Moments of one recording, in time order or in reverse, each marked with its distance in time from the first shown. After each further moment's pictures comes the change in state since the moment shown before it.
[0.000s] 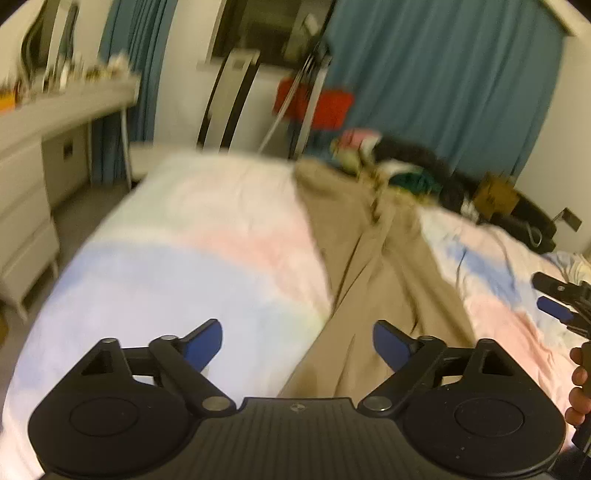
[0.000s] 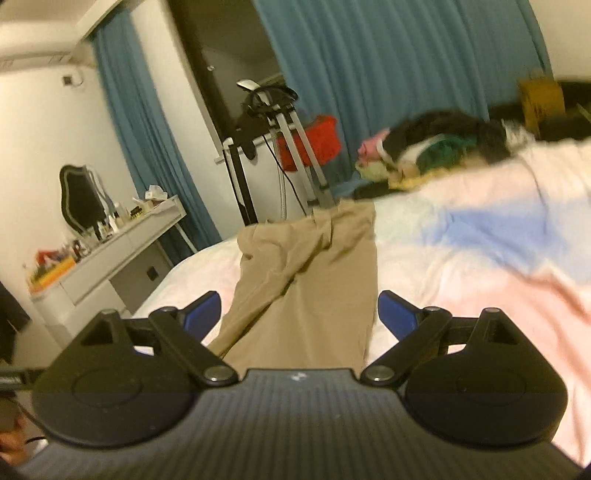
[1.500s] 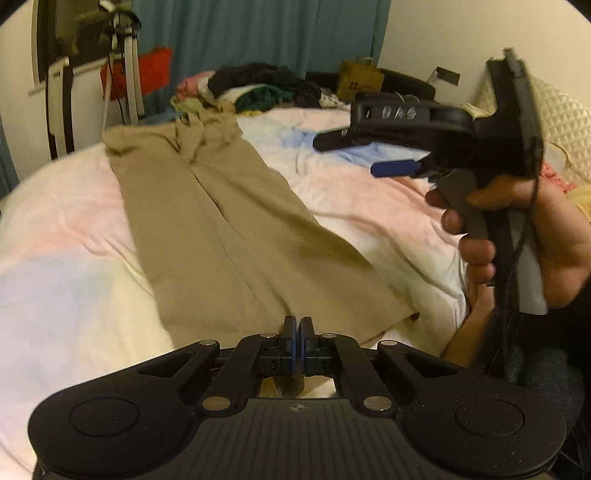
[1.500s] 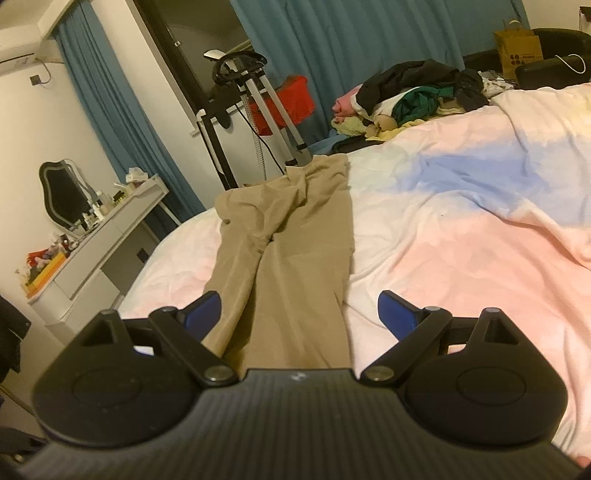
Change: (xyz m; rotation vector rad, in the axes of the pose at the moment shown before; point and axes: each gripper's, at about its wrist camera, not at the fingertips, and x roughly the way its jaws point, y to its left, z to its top) left arm -0.001 -0.151 -0.076 0.471 0.173 -0.255; right arm -0.002 -0.016 -0.010 0.068 0.113 -0.052
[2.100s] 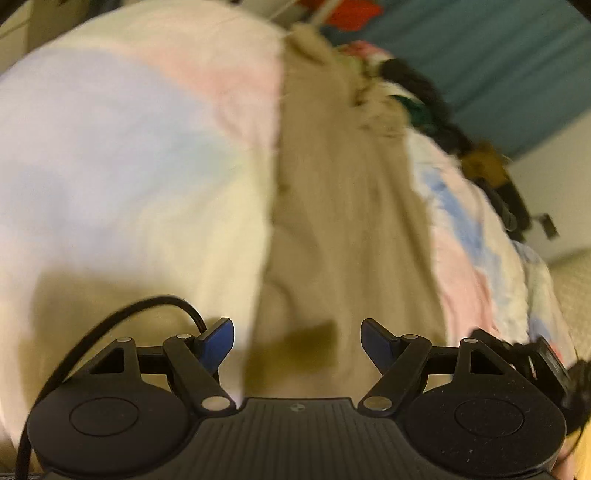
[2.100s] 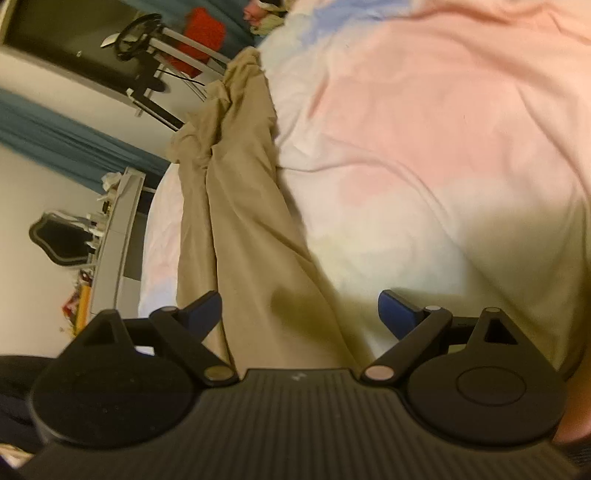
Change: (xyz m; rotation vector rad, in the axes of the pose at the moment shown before) left arm 0.044 0.138 -0.026 -0.766 0.078 -0.005; right arm 0.006 -0.071 -0.061 0.492 0.331 0.054
